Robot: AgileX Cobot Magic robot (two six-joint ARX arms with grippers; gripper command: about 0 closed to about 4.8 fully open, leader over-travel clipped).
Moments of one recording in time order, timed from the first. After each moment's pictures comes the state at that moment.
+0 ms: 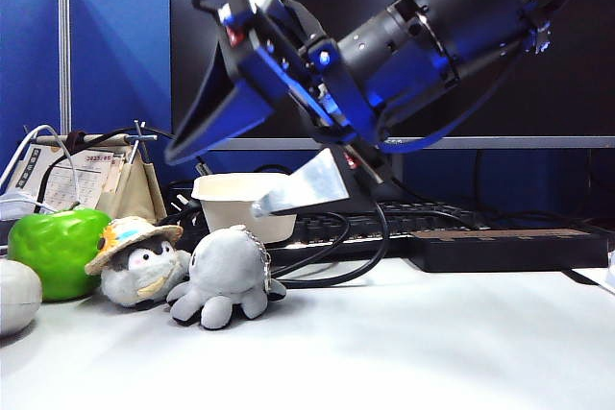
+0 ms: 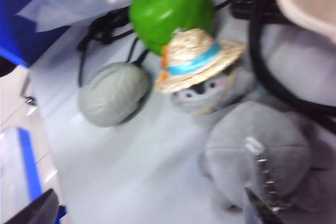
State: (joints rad) left arm 0.03 0.01 0.01 0.07 0.56 -0.42; right arm 0.81 1.53 0.73 0.24 -0.38 0.32
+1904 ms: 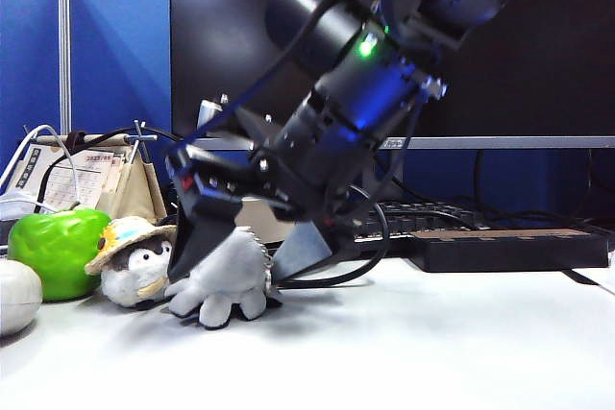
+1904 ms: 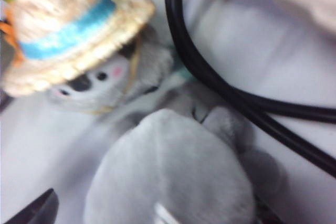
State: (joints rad) left arm 0.03 0.01 0.01 0.07 0.56 -0.42; right arm 0.84 1.79 0.98 0.00 -0.17 0.20
